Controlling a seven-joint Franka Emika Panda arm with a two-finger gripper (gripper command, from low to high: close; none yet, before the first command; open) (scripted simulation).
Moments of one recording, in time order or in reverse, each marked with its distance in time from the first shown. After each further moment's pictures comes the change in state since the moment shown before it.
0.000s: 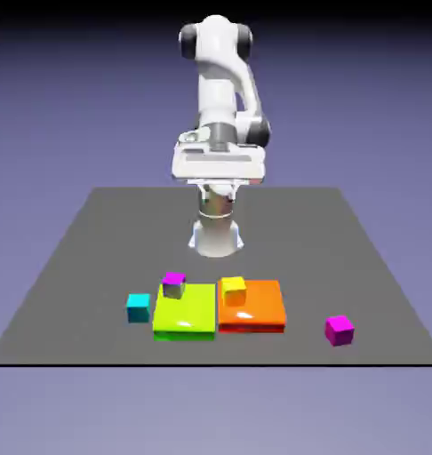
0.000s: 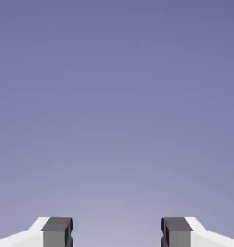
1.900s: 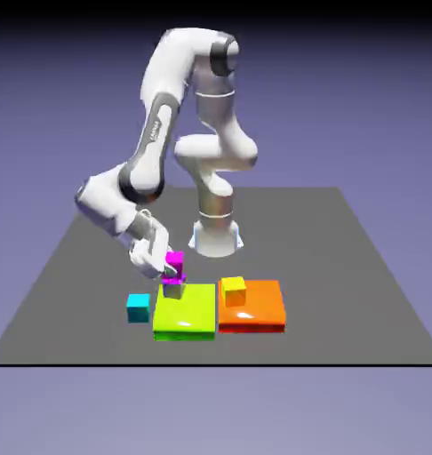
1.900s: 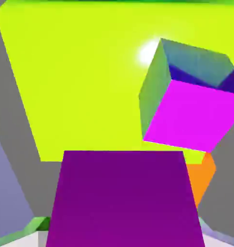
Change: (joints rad) arm -0.234 0.556 -0.491 0.314 0.601 -1.142 0.528
